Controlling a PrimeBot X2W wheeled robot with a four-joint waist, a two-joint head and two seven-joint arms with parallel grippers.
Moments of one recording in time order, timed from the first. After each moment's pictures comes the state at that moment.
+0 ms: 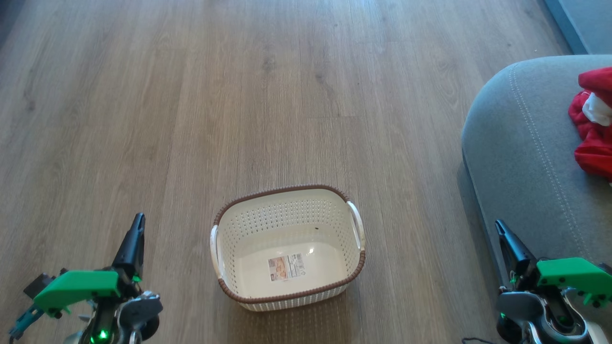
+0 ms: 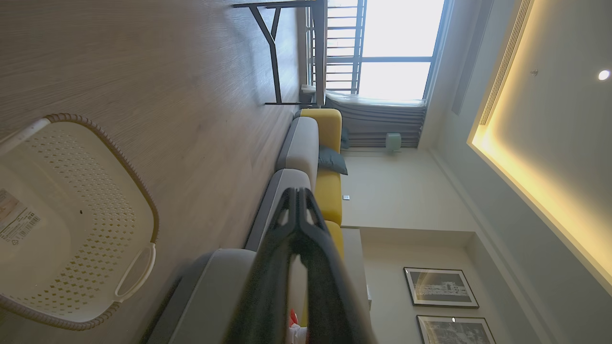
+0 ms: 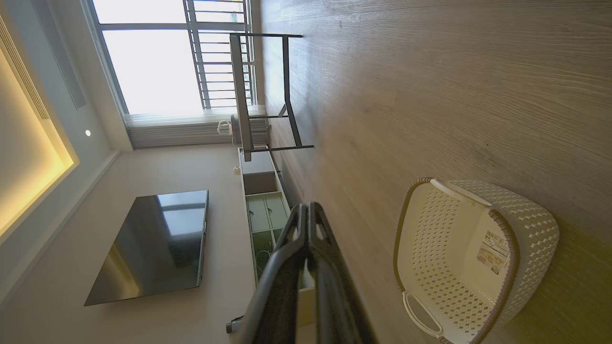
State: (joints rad) left arm -0.05 0.05 0.08 0.28 -1.60 -0.12 0.11; right arm -0.06 -0.04 -0.13 0.28 1.60 0.12 0.11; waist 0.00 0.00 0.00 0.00
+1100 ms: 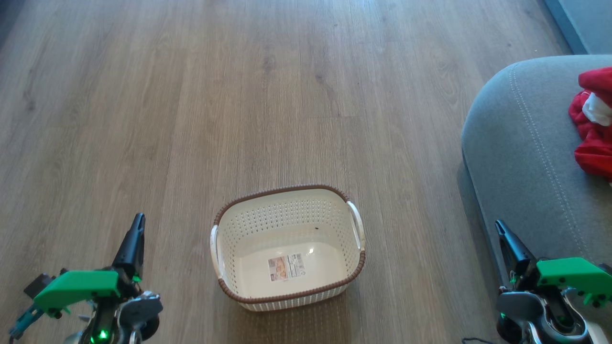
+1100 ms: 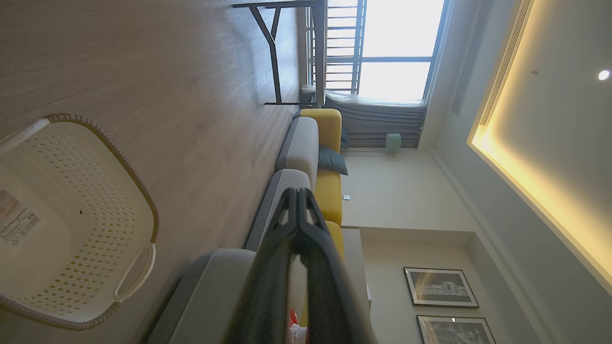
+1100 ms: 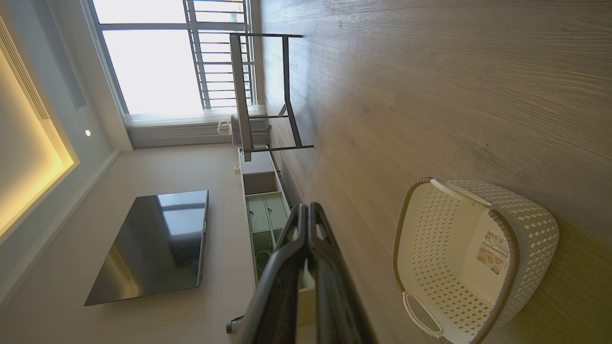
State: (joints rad) left arm -0.05 0.05 0.08 0.28 -1.60 -0.12 0.11; right arm -0.06 -0.04 -0.13 0.28 1.60 0.12 0.11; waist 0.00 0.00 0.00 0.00
